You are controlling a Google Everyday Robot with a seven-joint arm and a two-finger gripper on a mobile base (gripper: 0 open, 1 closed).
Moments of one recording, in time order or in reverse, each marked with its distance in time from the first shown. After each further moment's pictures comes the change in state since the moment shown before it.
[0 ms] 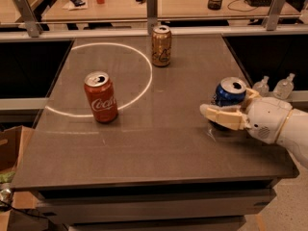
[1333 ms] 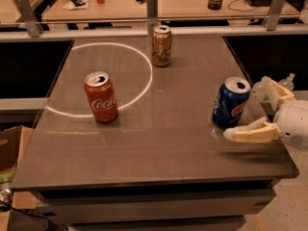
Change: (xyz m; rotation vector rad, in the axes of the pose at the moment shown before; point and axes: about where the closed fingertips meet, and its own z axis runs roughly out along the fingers) arm -0.002 -0.016 -0.054 0.002 0.041 -0.135
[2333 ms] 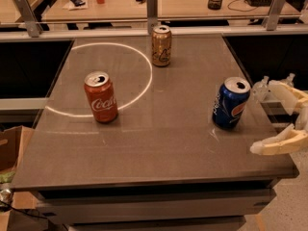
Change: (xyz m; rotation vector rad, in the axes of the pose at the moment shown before) arm -0.008 0.013 -0.041 -0.196 -0.032 0.021
